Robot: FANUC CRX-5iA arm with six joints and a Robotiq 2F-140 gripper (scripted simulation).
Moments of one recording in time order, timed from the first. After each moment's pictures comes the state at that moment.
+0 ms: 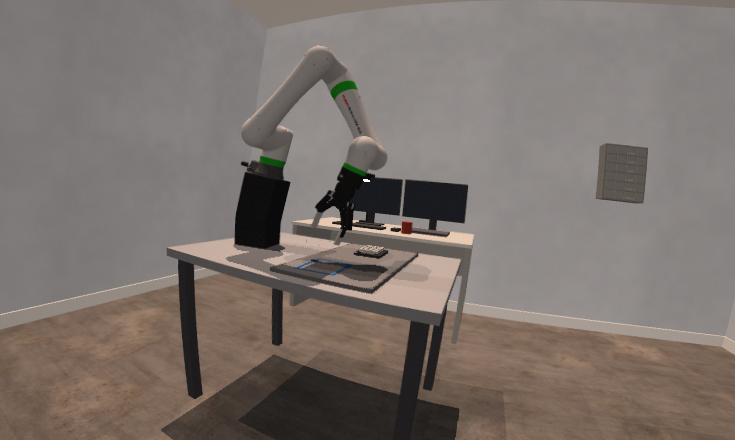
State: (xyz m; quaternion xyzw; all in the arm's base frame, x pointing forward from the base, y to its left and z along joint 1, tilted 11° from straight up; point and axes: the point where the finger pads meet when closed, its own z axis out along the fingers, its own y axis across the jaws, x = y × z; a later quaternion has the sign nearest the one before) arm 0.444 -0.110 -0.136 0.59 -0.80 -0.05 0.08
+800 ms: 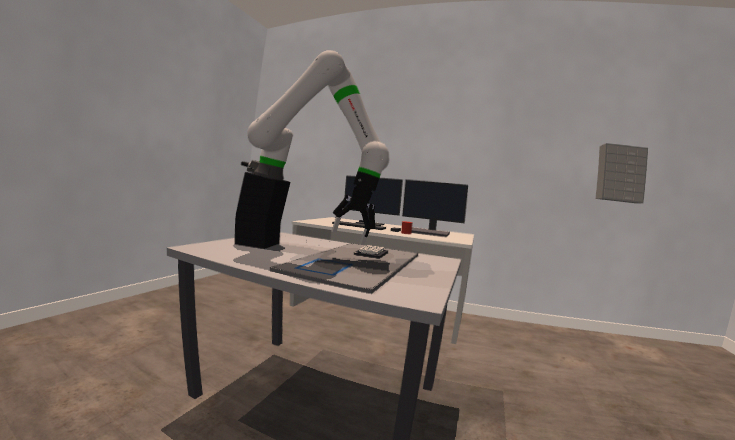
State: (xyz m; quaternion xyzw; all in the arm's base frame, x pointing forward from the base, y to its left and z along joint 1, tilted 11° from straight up) arm 0.497 -0.013 -0.134 0.65 -0.76 0.01 0.03
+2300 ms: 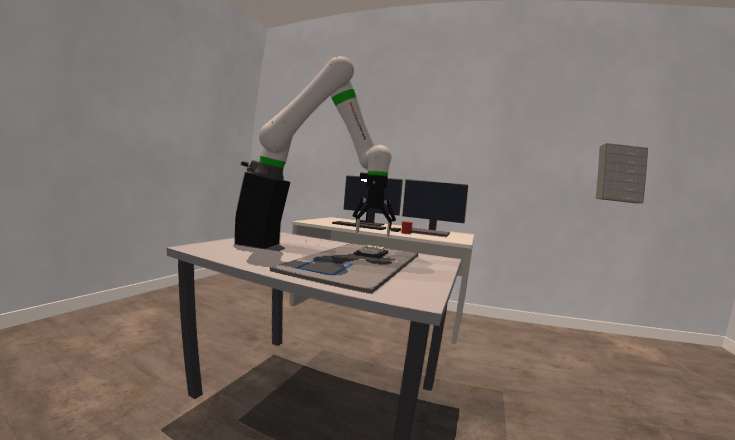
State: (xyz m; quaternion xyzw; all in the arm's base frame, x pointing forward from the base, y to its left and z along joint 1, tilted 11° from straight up) arm 0.525 0.177 -0.119 0.74 -0.67 0.05 -0.08
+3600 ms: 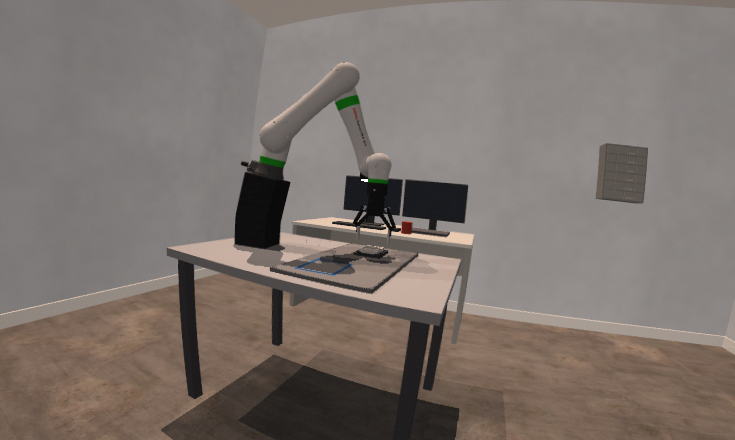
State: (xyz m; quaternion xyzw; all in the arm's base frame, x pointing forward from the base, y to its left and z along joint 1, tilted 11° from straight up) arm 0.531 0.190 -0.153 0.74 -0.67 0.05 -0.08
